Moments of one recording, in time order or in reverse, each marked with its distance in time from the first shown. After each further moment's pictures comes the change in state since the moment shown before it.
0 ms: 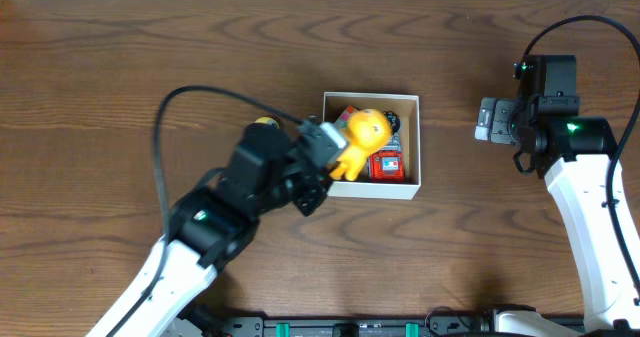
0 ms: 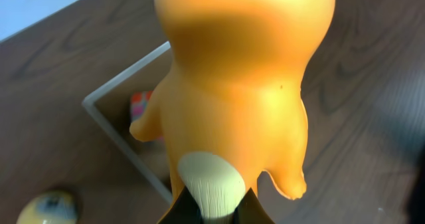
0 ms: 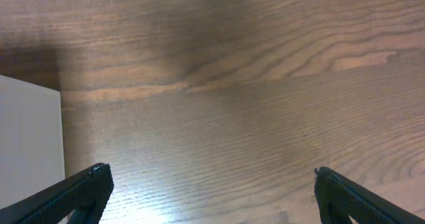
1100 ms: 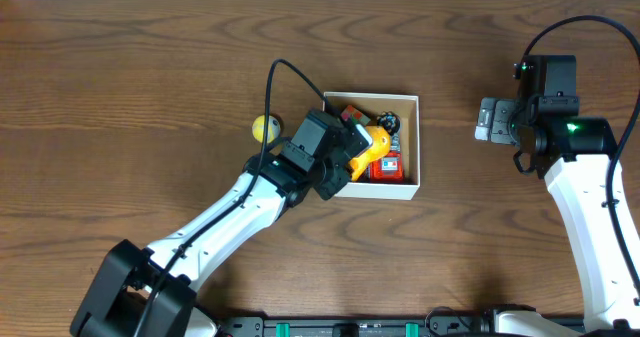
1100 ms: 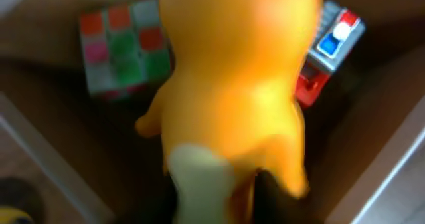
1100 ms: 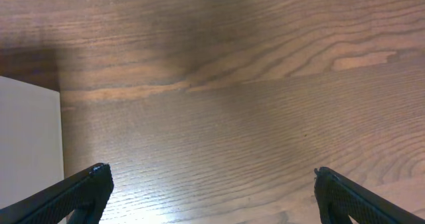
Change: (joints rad) left arm -0.016 0.443 0.010 0.119 -0.132 0.106; right arm 0.000 0.000 0.000 0.001 0.000 0.000
